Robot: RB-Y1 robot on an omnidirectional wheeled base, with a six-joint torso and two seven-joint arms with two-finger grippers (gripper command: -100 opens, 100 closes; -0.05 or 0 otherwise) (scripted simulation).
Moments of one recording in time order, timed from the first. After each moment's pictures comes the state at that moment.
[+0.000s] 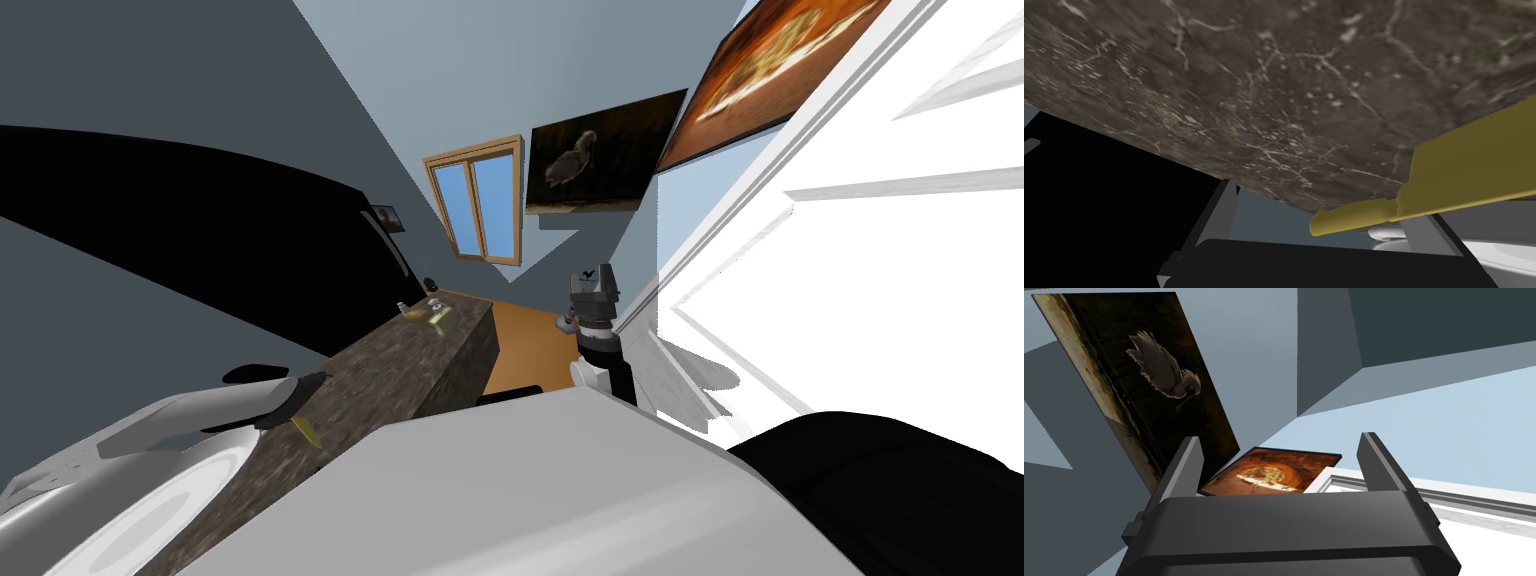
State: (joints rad) left arm 0.19 1.09 0.12 -1.28 0.64 0.95 -0.25; right arm 0.52 -0.03 0.07 -2.36 0.01 -0.58 -0.05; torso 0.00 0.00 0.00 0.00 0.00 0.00
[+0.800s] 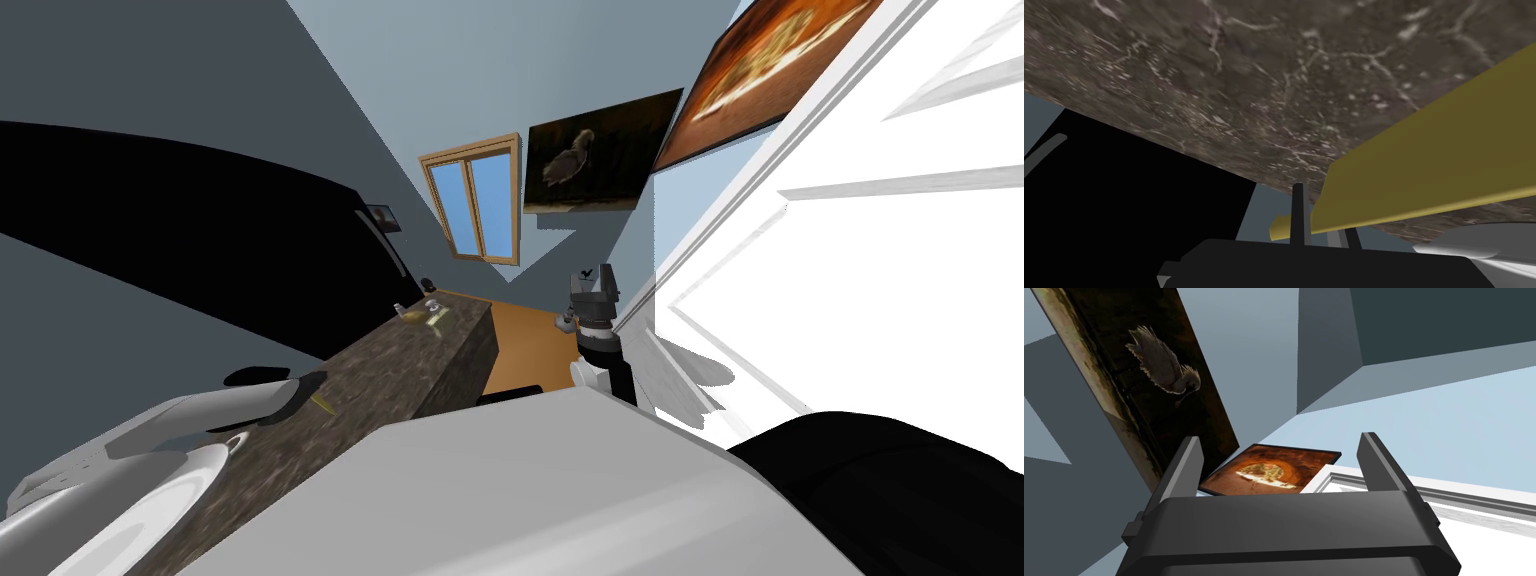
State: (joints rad) left arm 0.18 1.08 0.12 -1.26 0.61 0.88 -0.25; right arm 0.52 -0.03 0.07 -2.36 0.01 -0.58 -0.05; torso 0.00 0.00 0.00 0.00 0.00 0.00
